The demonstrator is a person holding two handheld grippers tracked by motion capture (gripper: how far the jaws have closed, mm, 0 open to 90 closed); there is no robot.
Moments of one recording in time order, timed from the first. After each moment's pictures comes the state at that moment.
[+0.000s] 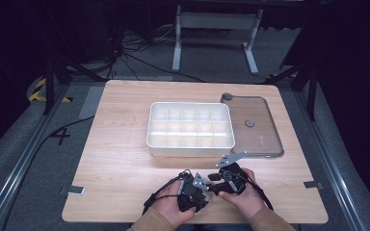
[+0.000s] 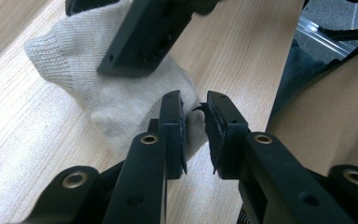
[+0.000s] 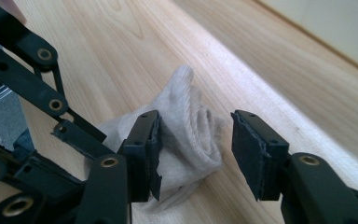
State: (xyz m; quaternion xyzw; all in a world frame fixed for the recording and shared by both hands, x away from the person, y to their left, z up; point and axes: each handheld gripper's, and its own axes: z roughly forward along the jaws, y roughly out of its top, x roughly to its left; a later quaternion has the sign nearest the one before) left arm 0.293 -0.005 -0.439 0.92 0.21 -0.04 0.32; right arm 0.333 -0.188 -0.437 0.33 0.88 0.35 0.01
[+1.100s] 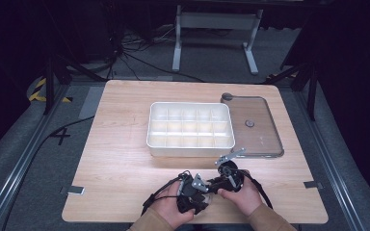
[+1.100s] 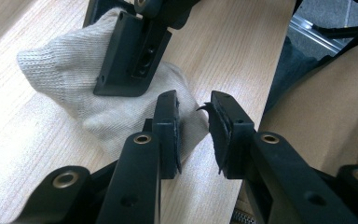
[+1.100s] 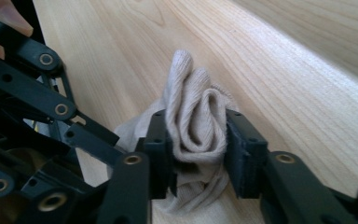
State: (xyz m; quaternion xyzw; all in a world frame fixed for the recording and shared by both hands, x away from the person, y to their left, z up) left arm 0.292 -0.003 -0.441 0.92 0.21 -0.04 0.32; right arm 0.348 -0.190 -0.456 0.35 0.86 0.36 -0.11
